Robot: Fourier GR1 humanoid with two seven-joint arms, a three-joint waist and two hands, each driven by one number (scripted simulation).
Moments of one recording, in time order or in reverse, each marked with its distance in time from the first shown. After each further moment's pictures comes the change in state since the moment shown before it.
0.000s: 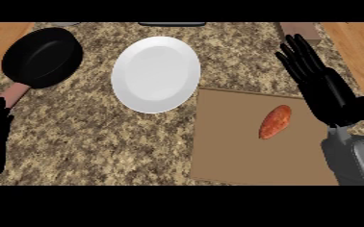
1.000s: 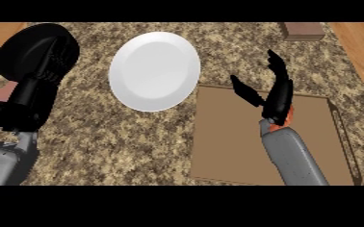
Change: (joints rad) left arm -0.301 -0.064 -0.138 -0.217 0.030 -0.222 -0.086; right arm -0.104 0.257 0.125 0.350 0.772 -0.994 0.103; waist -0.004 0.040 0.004
